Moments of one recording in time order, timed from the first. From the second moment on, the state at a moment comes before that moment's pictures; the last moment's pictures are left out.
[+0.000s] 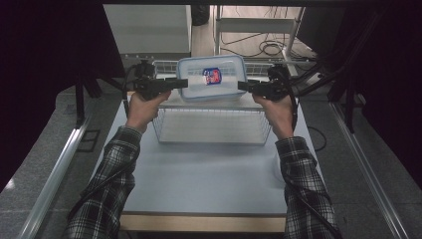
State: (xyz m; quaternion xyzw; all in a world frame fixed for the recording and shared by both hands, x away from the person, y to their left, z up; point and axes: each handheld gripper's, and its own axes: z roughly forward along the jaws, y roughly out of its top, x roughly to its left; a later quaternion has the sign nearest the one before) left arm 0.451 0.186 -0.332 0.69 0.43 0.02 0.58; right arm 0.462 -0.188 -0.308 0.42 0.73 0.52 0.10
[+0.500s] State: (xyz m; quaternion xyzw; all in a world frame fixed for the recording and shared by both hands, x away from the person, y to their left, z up) left arm 0.450 0.183 -0.331 0.70 0.44 0.07 0.56; right arm 0.460 -0.185 -0.309 0.43 0.73 0.52 0.10
